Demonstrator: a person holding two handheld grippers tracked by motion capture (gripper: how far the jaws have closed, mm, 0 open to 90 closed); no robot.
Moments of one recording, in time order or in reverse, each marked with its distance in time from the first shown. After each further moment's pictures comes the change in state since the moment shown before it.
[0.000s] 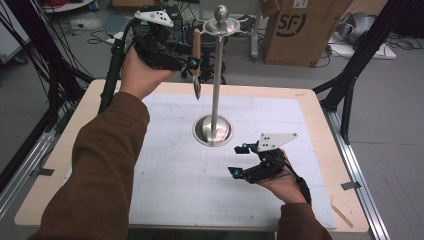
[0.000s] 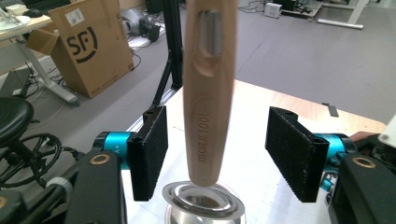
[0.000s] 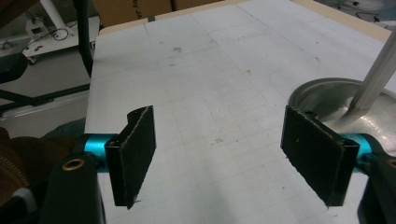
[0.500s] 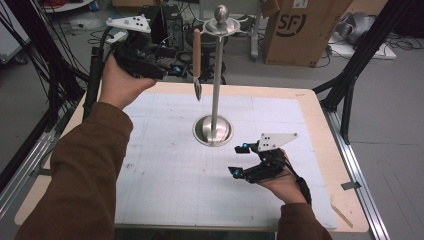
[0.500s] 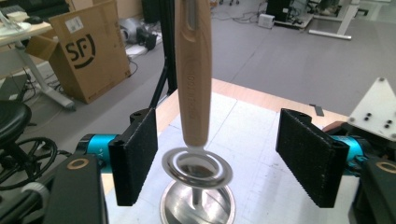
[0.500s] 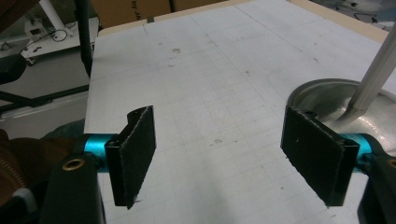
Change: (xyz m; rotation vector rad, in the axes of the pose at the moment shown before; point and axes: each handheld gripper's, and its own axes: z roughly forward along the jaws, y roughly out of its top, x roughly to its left) left arm -0.006 -0.022 -0.040 -0.055 -0.015 -0.014; right arm 0.000 0.000 -0.001 -0.002 -0.003 0.001
